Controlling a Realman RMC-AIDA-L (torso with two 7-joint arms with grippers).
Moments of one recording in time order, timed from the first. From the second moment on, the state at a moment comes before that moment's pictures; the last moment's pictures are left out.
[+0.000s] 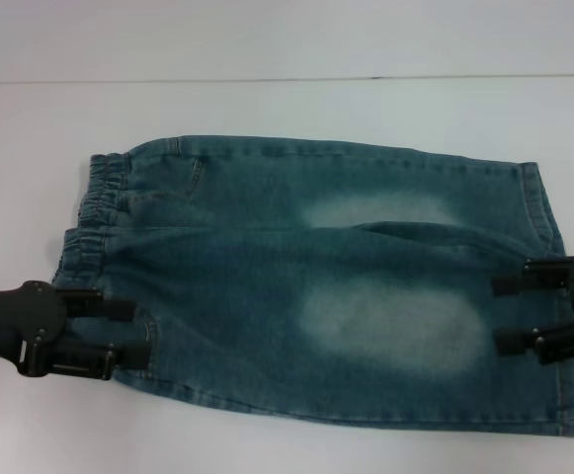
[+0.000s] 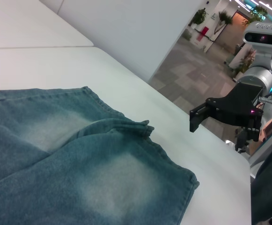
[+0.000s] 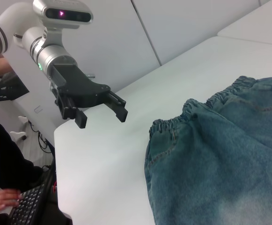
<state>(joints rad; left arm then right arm) -0.47 -2.04 0.54 0.92 2.24 2.00 -1.75 0.49 1.95 -0.70 -0.79 -2.11 -1.91 1.64</state>
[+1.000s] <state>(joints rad) -0.48 -2.00 0.46 0.97 2.36 1.89 -1.76 0.49 1.95 -0.70 -0.79 -2.12 -1.91 1.63</state>
